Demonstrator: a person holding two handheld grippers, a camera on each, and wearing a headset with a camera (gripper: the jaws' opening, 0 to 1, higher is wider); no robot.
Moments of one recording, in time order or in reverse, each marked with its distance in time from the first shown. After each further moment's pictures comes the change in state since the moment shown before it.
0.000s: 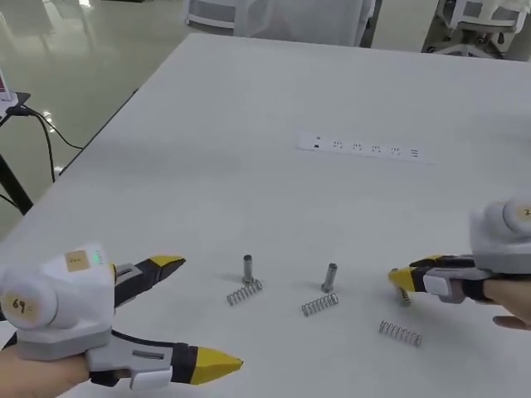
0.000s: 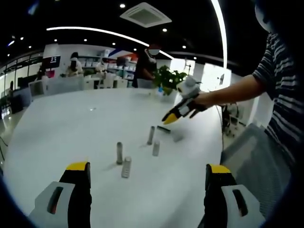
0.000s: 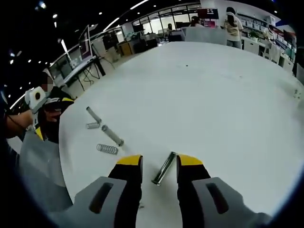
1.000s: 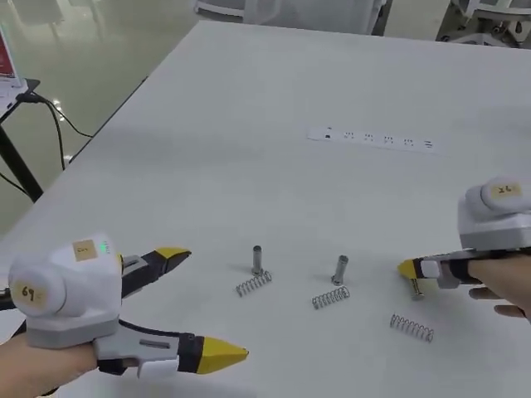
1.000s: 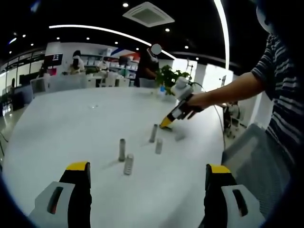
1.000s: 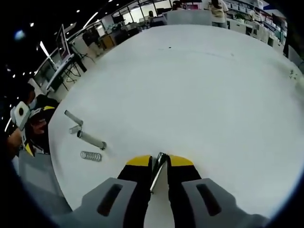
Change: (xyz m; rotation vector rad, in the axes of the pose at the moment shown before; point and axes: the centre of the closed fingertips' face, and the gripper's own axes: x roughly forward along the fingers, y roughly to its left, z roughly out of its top) left arm -0.002 0.008 -0.006 -0.023 0.000 0.013; right arm 0.026 -0.018 -0.014 0.132 0.126 -0.097
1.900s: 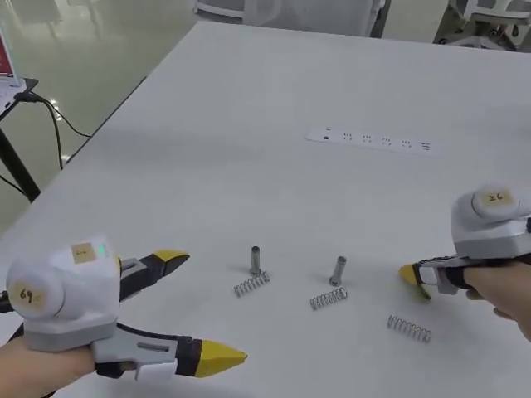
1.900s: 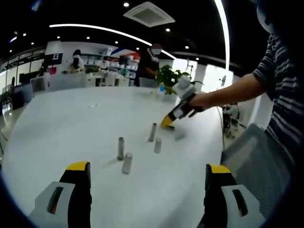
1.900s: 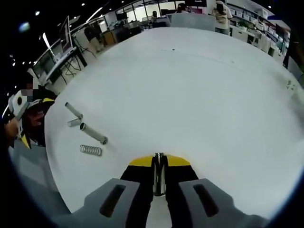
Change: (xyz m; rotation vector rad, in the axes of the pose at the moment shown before) left arm -0.002 -0.004 -0.004 -0.005 0.006 -0.005; right arm -0.009 0.008 -0.004 -0.079 -0.013 -0.040
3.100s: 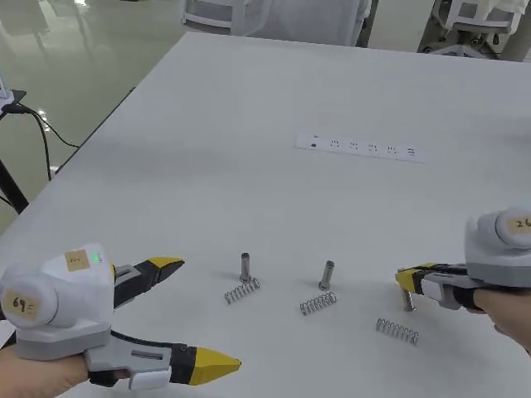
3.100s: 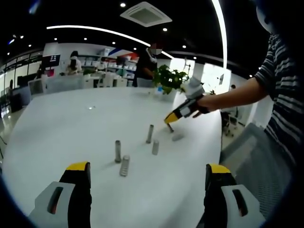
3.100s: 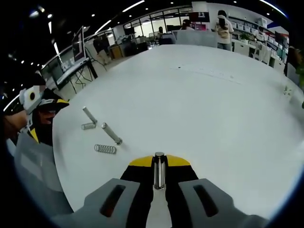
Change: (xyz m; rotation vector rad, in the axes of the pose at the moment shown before) left arm 0.004 -0.007 0.007 0.021 -0.001 -0.013; right arm -0.028 0.006 0.003 -0.028 -0.160 0.035
